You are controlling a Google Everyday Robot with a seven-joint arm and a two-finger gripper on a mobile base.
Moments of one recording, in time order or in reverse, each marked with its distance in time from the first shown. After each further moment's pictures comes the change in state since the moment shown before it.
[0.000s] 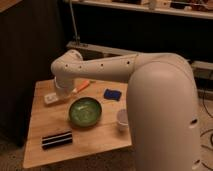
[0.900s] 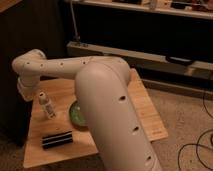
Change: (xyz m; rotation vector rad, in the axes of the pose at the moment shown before) arm -0.053 0.137 0.060 -0.125 0.052 -0.236
